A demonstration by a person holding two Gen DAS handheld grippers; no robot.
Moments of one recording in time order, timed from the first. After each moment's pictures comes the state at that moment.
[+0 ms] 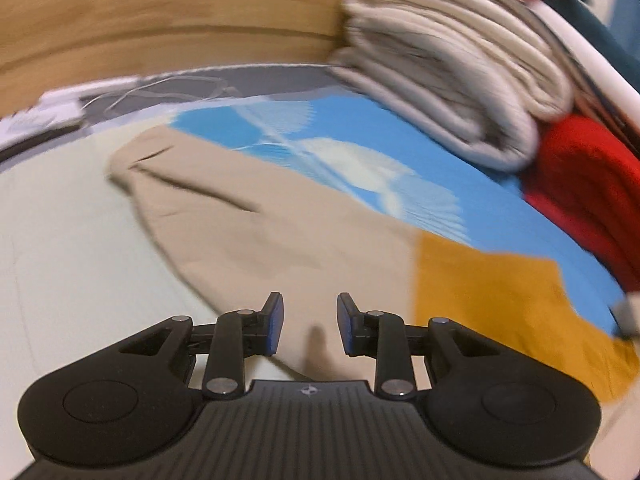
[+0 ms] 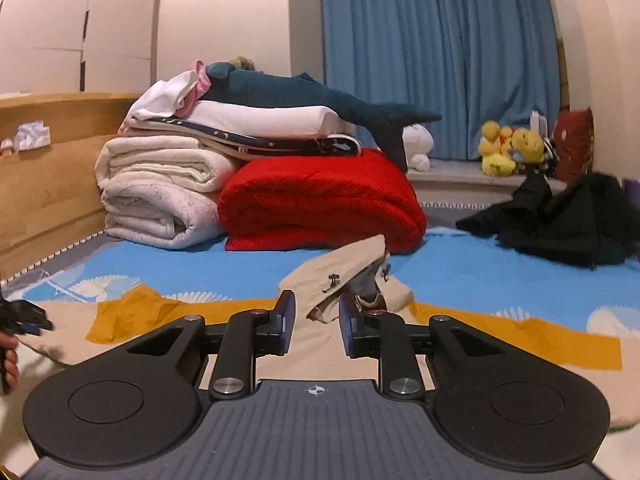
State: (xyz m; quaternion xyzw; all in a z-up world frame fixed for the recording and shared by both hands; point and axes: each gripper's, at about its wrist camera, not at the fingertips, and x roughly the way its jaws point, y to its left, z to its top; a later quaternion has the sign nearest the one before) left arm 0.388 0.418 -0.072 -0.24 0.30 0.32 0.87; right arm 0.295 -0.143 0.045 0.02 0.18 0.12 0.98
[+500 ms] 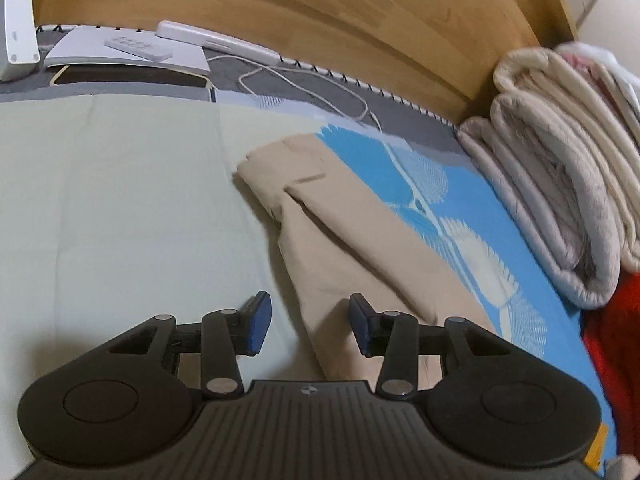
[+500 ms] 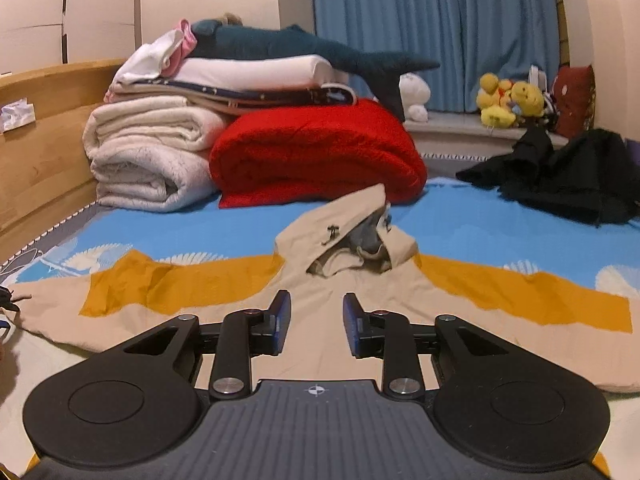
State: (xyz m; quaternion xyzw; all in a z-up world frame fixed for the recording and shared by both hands) left arm 0.350 0.539 -0.100 -0.38 0.22 0.41 0.80; right arm 0.318 -0.135 0.021 0.03 0.26 0.12 0.96
